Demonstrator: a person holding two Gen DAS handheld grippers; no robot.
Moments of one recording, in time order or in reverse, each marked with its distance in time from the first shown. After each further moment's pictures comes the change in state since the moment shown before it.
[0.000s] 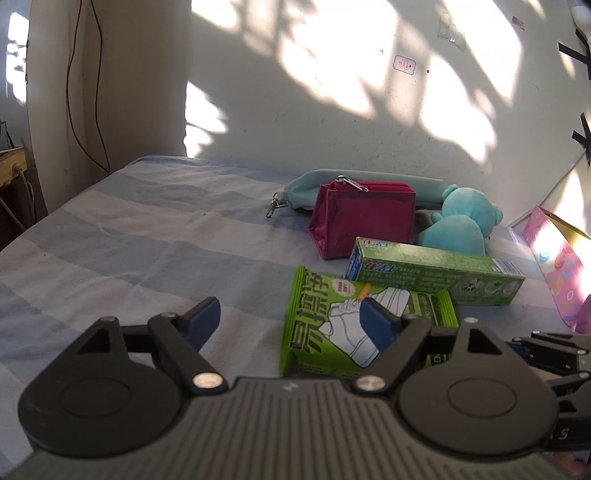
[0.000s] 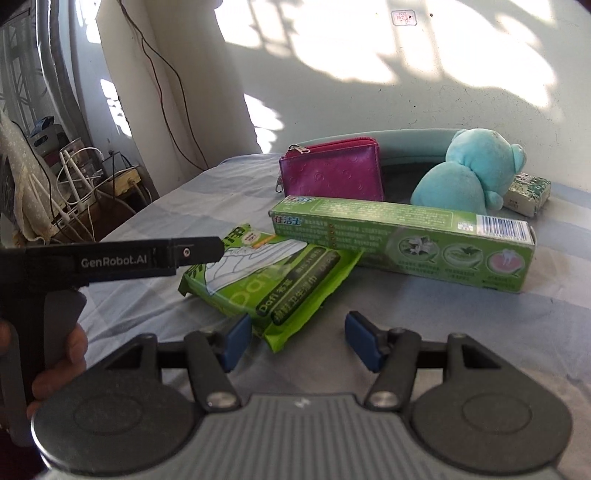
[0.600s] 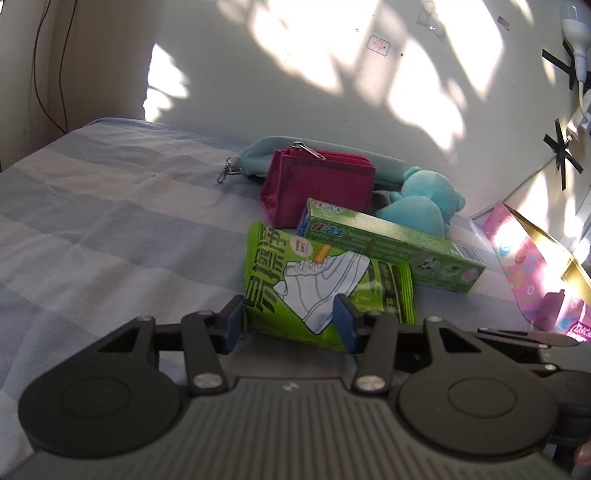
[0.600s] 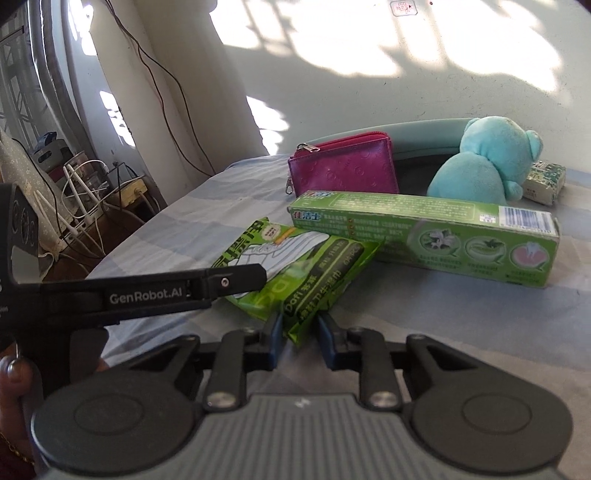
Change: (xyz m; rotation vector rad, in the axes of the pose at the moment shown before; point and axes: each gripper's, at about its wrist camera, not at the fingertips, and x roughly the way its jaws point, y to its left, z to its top) left arm 0.008 -0.012 -0.013 -0.058 0.072 -0.178; right arm 0.003 0.003 -0.004 0.037 -0.008 0.018
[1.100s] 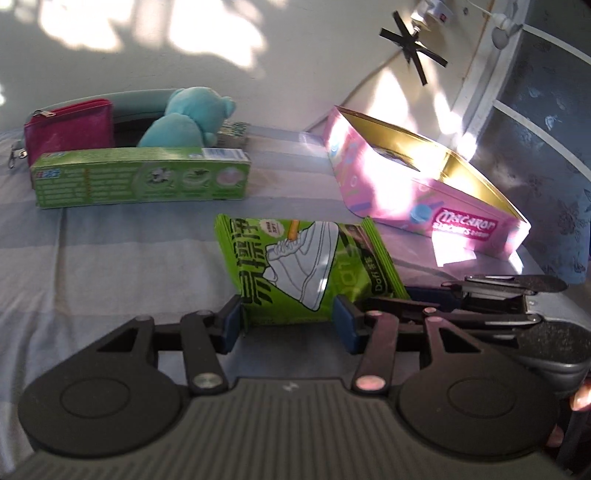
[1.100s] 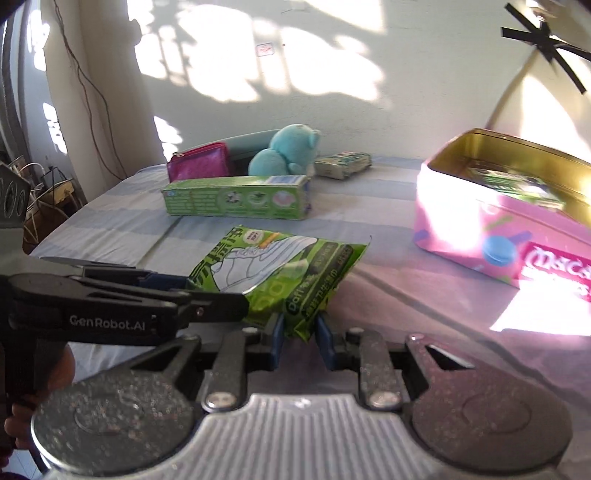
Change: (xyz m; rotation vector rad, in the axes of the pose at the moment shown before) left arm 0.000 -0.151 -0.055 0.270 0.152 -0.322; right arm -0.146 -0.075 -0.072 0.056 -0.052 -0.301
